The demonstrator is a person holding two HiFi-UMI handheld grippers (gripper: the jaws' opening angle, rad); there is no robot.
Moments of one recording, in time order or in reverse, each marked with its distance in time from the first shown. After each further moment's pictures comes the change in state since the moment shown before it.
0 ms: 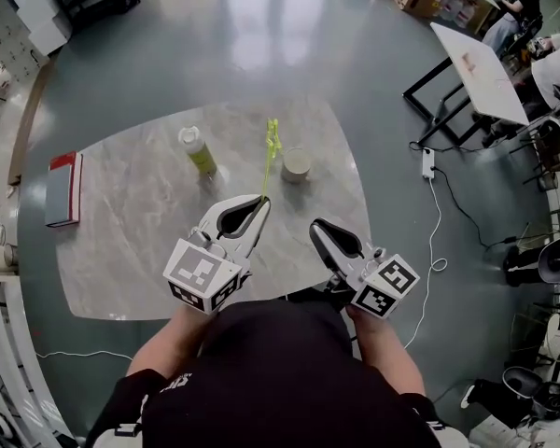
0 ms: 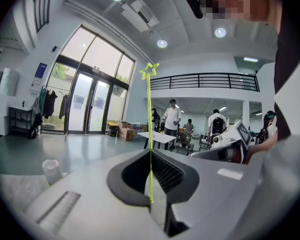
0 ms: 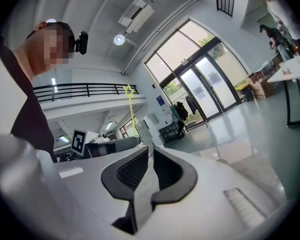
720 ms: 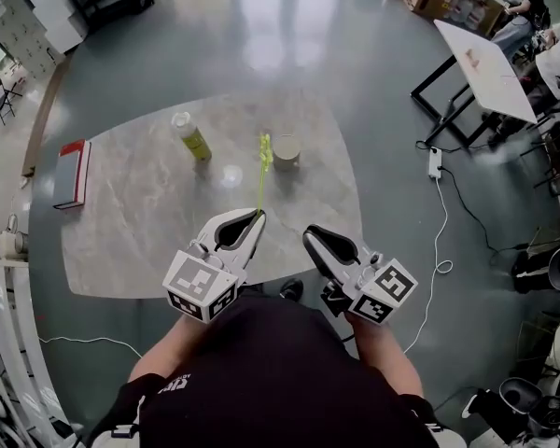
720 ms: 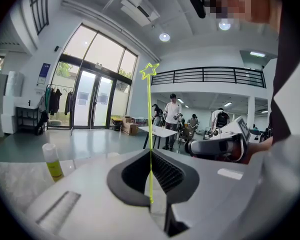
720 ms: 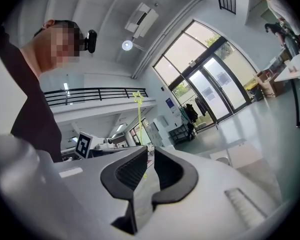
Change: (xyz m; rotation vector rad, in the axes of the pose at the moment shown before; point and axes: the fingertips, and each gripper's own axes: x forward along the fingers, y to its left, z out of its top) left arm -0.018 -0.078 -0.028 -0.012 0.063 0.066; right arm -0.070 0.026 -0.007 -0.021 -0.024 0.117
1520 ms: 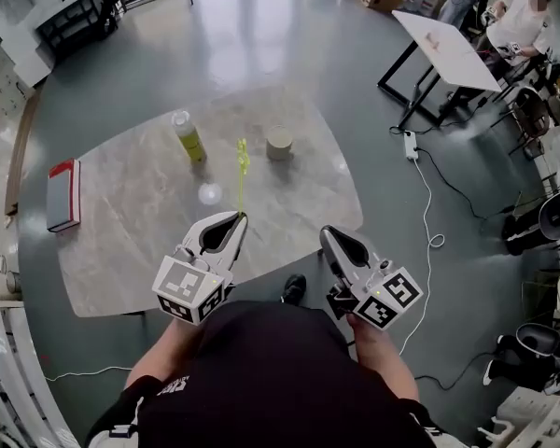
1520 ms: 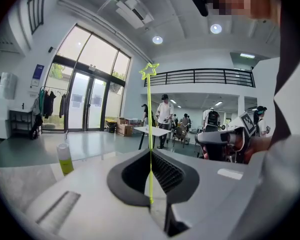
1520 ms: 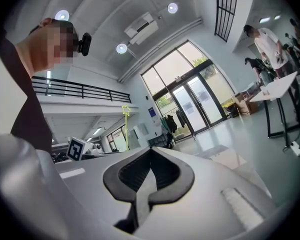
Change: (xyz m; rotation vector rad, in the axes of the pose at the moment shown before) left arm -0.068 0.014 -0.017 0.048 -0.010 -0.080; right arm -0.033 0.048 -0.017 -0.047 -0.124 -0.276
